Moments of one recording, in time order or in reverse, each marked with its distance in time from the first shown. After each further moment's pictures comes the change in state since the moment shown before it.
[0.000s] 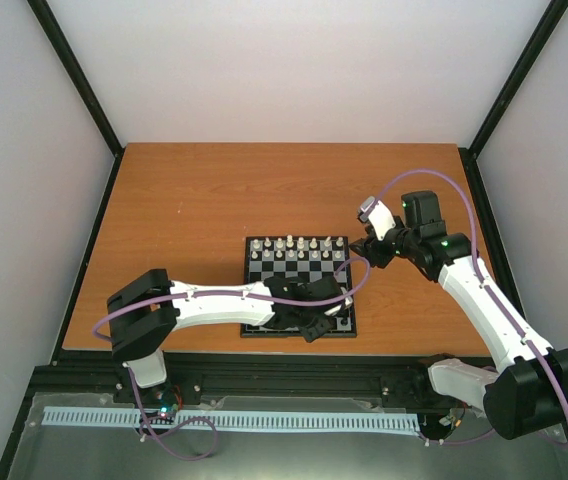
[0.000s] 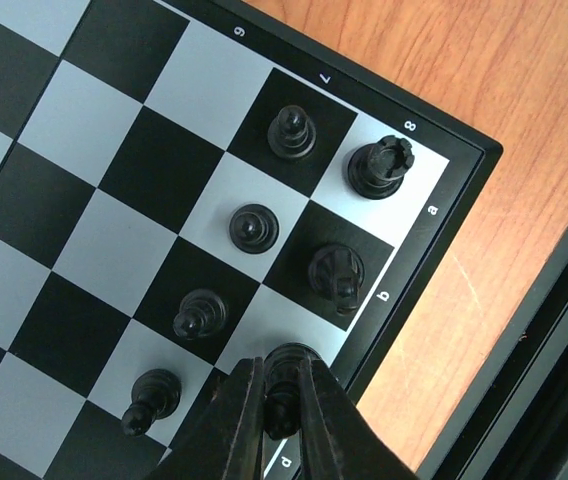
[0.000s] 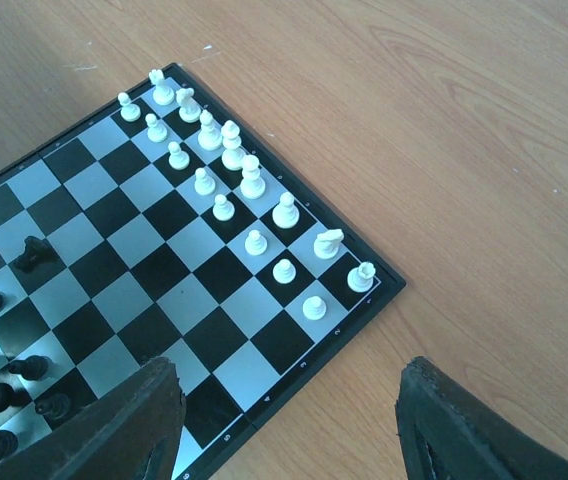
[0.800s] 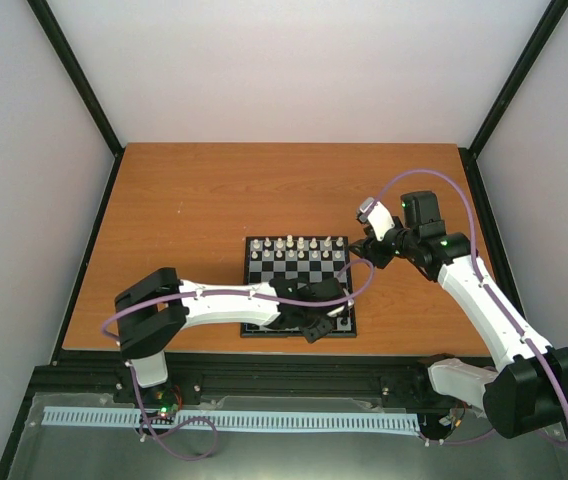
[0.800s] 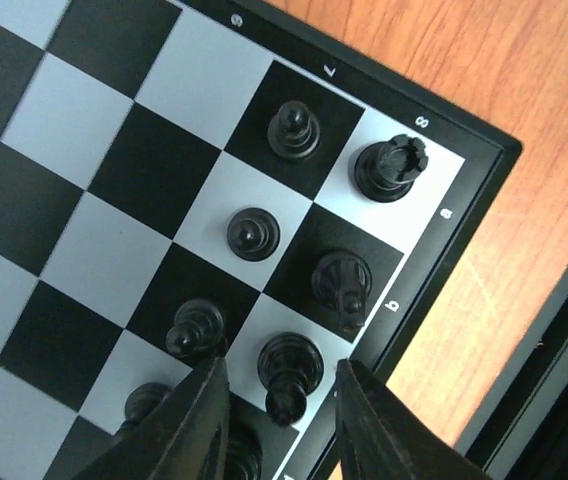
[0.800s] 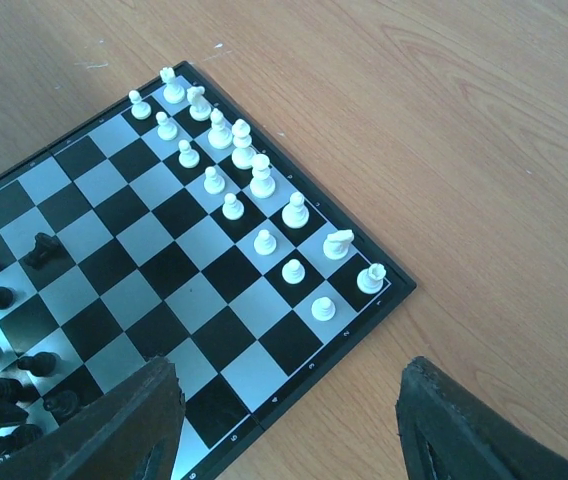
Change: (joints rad) left arm 0.000 0.039 0.015 0.001 -0.006 0.002; right arm 0.000 0.006 -0.002 -0.003 -0.019 -0.007
